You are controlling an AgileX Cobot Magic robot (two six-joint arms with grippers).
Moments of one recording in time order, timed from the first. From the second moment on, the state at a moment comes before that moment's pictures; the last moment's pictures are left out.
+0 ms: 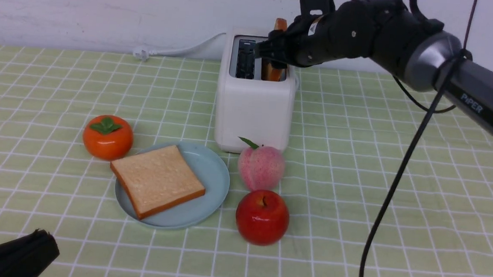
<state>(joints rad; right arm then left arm) 0.43 2.21 -2.11 0.07 0.52 0.09 -0.37 0.22 -0.23 -1.04 0.22 0.91</state>
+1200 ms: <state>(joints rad) 0.70 1.89 -1.79 0.69 0.85 -0.33 -0.37 0.22 -0.07 -1.10 0.08 0.92</state>
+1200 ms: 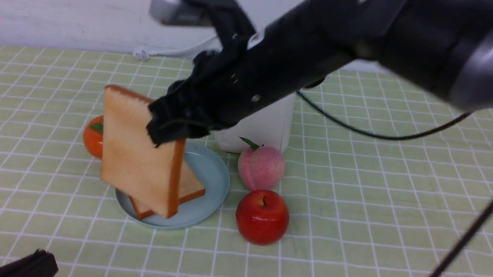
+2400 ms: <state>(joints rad) 0.52 2.01 -1.88 0.46 0.94 -0.15 -0.37 0.22 -0.07 -1.11 0.07 0.92</state>
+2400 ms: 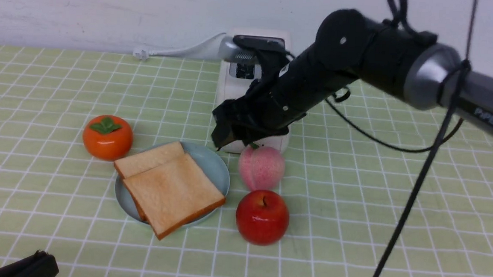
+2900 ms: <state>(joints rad) 0.52 1.57 -1.71 0.22 1.23 -0.01 -0.37 0.22 -0.07 -1.11 0.05 0.92</state>
